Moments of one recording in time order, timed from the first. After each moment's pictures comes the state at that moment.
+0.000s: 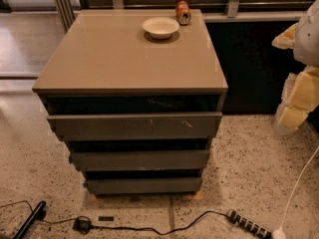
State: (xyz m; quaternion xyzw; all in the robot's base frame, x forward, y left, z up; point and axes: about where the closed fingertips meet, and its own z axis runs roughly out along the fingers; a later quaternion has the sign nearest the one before) arm 0.438 -0.217 0.976 -0.60 0.78 -0.03 0.16
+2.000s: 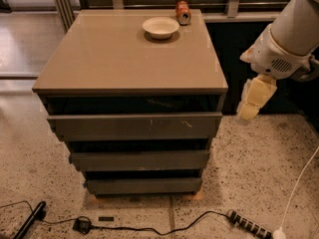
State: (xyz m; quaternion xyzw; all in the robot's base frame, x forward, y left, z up) arm 0.516 -0.198 0.903 -0.60 0.78 0.02 0.17
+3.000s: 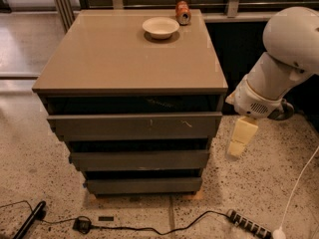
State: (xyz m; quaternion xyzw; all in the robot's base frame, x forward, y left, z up) arm 0.487 -0.187 0.800 -0.61 0.78 0.08 0.10
